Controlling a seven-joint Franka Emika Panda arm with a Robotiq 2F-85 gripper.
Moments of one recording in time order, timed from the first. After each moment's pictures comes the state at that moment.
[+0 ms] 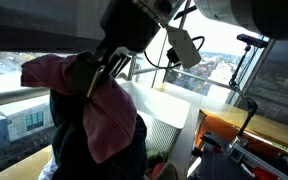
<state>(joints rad) 0.42 0.27 0.14 -1.96 -0.33 2.62 0.43</state>
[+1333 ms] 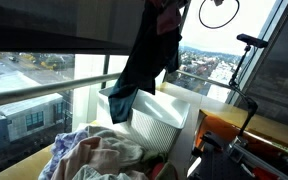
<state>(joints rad) 0.01 -0.10 0.02 -1.99 -0.16 2.56 0.18</state>
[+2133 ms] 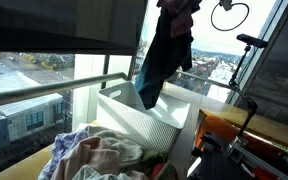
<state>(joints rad) -0.06 -0.16 -0.04 -2.04 -0.16 2.56 0.14</state>
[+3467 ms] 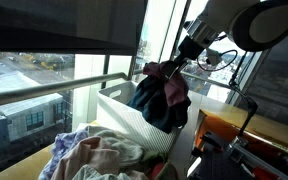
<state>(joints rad) -0.02 -0.05 0.08 -2.39 -0.28 2.71 0.28</state>
